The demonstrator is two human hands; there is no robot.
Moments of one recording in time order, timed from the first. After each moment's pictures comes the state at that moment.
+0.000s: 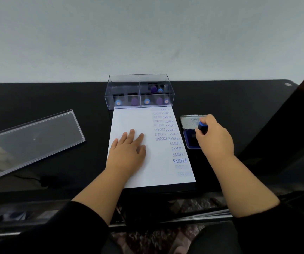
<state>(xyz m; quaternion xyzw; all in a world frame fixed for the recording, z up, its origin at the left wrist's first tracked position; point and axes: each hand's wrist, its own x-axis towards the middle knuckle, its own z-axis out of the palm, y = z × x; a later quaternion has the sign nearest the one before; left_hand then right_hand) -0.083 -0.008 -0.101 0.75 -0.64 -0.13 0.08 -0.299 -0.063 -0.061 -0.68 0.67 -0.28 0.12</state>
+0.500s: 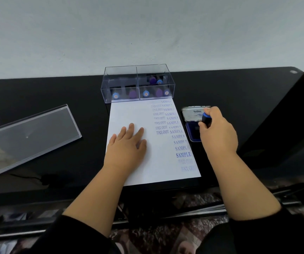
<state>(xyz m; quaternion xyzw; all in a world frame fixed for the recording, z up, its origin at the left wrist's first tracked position) -0.082 -0.006 -0.105 0.75 -0.64 -0.12 0.09 -0.292 -0.059 -0.074 -0.63 0.69 -0.32 0.12</state>
